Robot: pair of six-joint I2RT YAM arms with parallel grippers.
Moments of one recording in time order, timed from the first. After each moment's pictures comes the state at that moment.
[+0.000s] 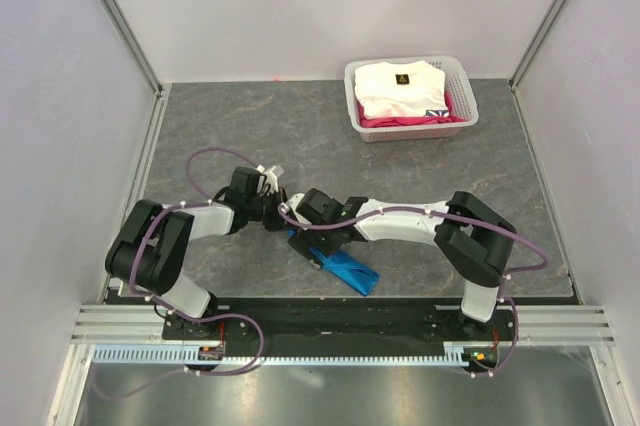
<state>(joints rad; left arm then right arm) -0.35 1.57 0.56 0.16 0.63 -0.56 1.05 1.83 1.15 -0.42 -0.02 0.14</state>
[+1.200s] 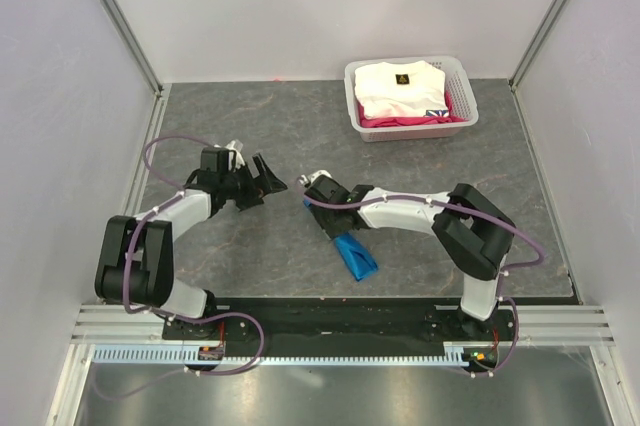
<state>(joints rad) -0.14 1.48 0.69 -0.02 0.44 -0.60 0.96 1.85 1.16 -0.41 0.21 0.34</state>
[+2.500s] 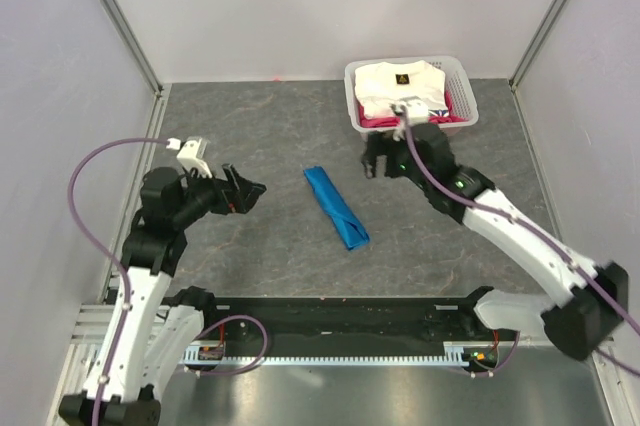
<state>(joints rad) -0.12 0.72 0.76 -0.44 0.43 -0.36 0.66 1.31 1.16 -0.33 0.16 0.28</state>
